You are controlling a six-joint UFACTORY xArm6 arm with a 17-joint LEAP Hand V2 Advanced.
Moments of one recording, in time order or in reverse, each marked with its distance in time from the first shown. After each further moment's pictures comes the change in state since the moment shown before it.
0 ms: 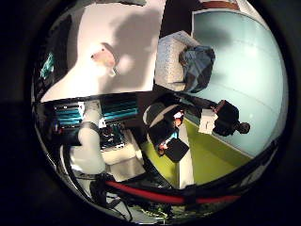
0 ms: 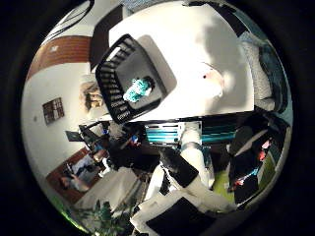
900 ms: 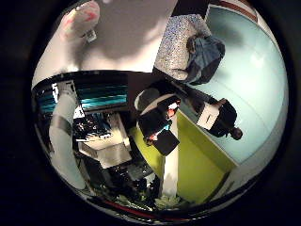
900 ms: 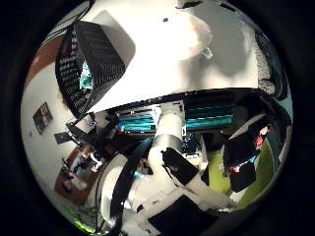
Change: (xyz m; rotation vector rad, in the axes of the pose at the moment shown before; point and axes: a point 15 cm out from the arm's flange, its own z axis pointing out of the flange) arm 0.011 -0.039 0.102 -0.130 0.055 -0.010
